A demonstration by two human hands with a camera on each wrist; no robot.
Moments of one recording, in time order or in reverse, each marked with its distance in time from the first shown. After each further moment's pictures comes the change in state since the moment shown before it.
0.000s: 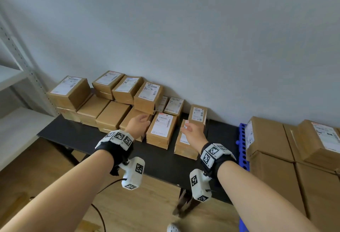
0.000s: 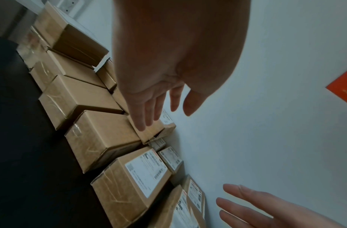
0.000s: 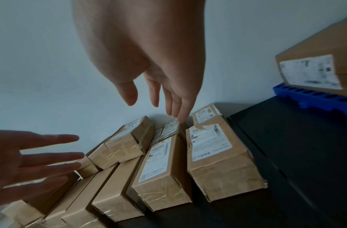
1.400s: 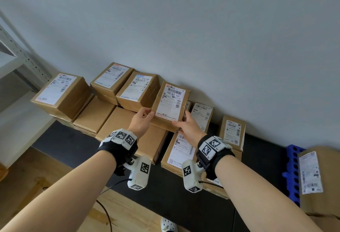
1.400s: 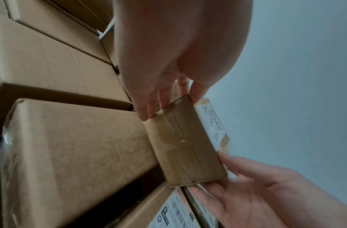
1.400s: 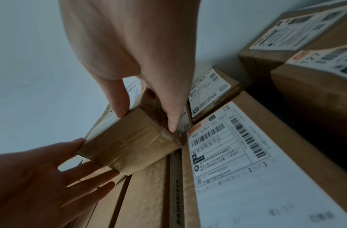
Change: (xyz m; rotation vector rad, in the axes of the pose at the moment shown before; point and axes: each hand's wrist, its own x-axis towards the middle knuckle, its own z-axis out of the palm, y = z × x) left_hand 0.188 -0.009 -0.030 -0.116 0.055 -0.092; right_hand 0.206 -0.049 0.081 0.469 -0.290 0.111
